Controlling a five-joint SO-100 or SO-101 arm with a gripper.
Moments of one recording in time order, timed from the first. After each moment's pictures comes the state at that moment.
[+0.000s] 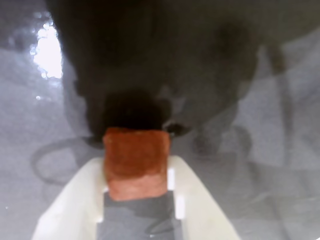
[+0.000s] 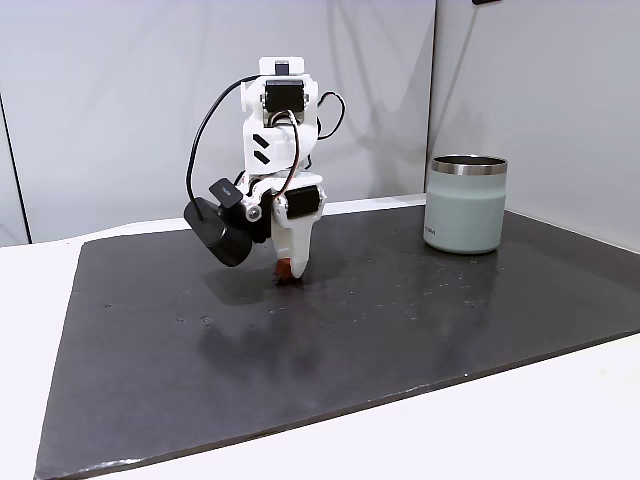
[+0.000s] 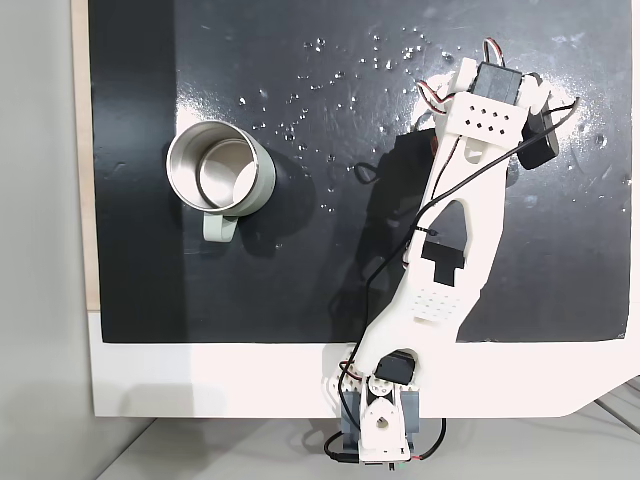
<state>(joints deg) 18.5 48.9 43.9 93.9 -26.8</state>
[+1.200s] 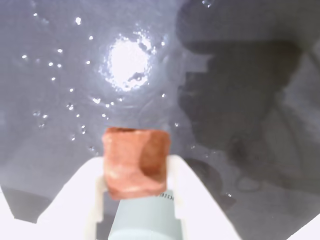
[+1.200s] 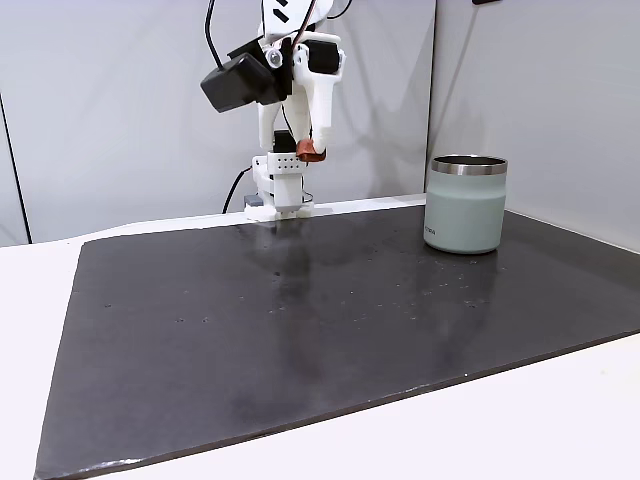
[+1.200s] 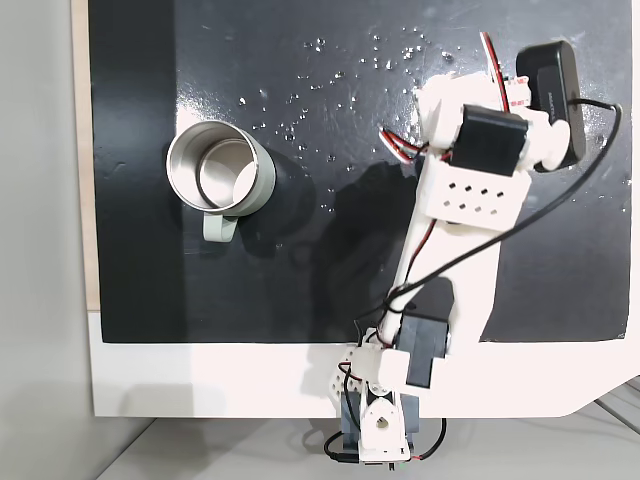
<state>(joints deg) 12.8 81.0 47.1 102.8 -24.2</state>
